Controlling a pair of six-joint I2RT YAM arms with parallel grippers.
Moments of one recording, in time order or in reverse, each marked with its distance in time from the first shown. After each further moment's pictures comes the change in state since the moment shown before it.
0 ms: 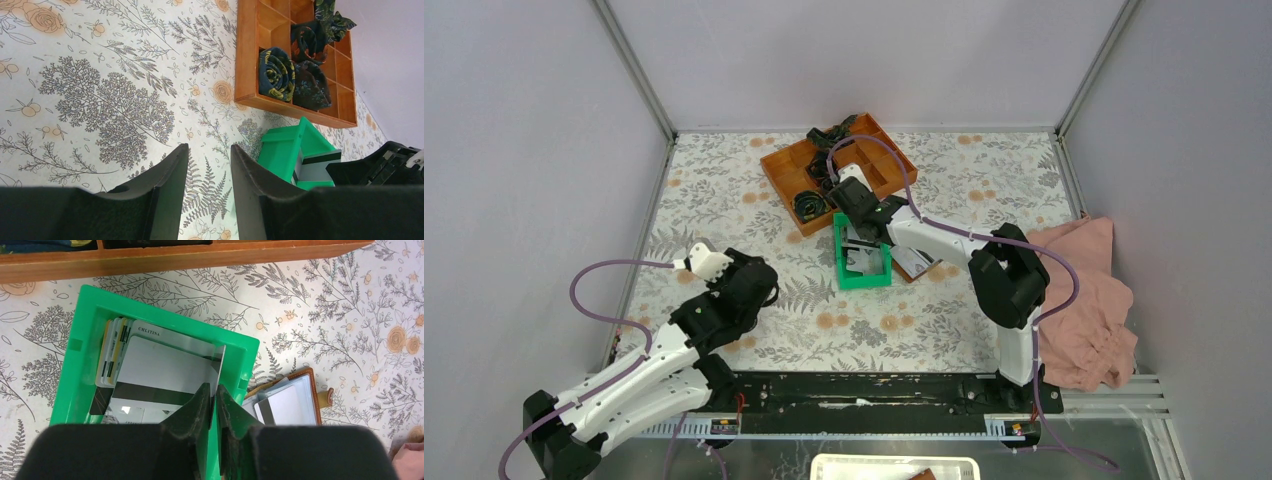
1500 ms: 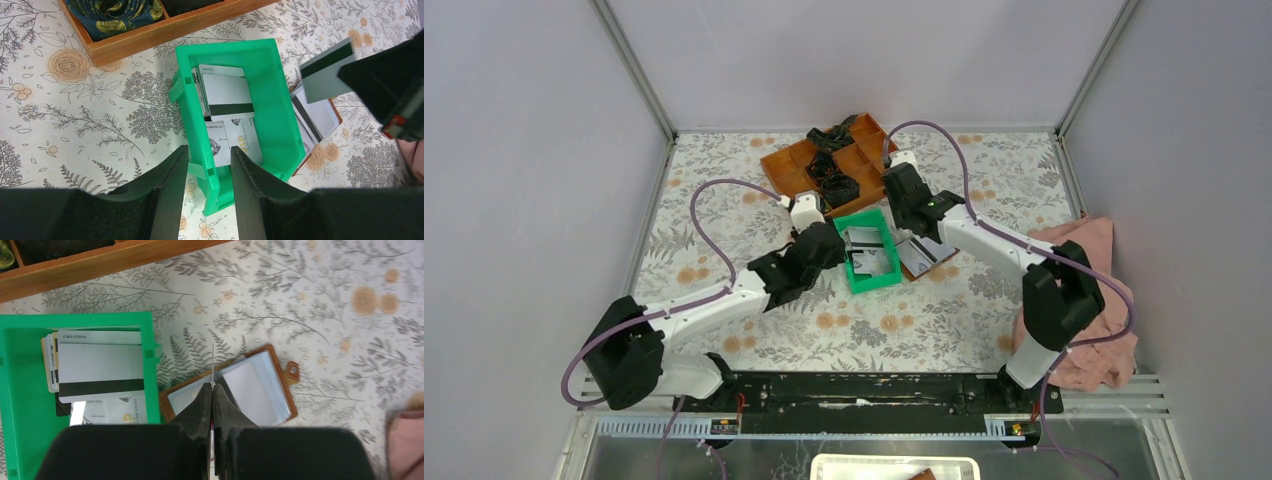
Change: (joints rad) left arm -0.045 0.581 0.235 0.509 0.389 0.539; right arm -0.164 -0.290 -0.221 0.040 -0.078 0.056
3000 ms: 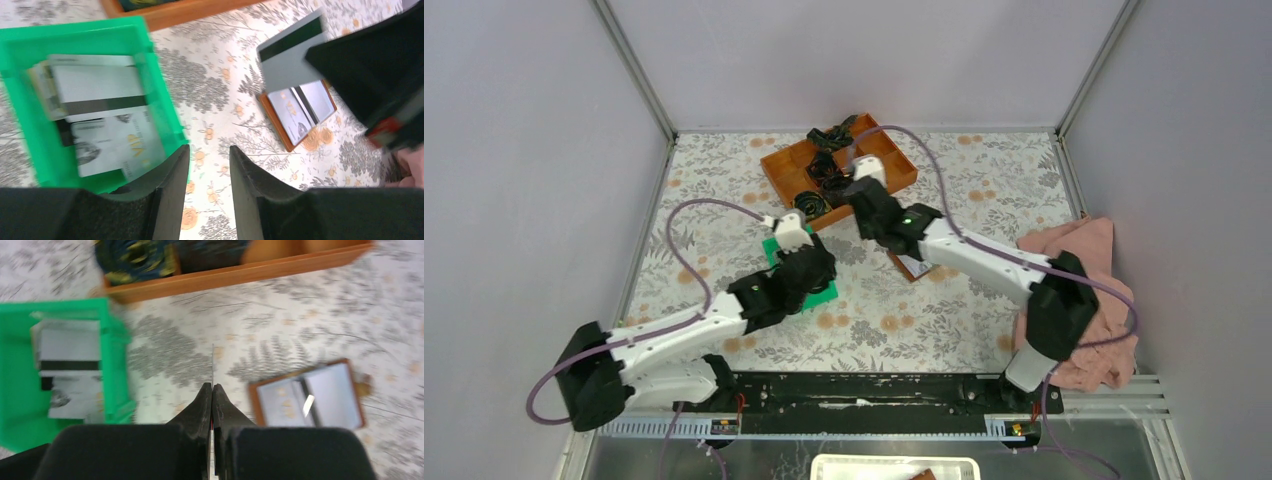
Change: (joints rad) left arm -0.094 -0.259 -0.122 -0.151 -0.116 -0.117; right arm 0.261 0.069 0.123 0.005 0.010 0.119
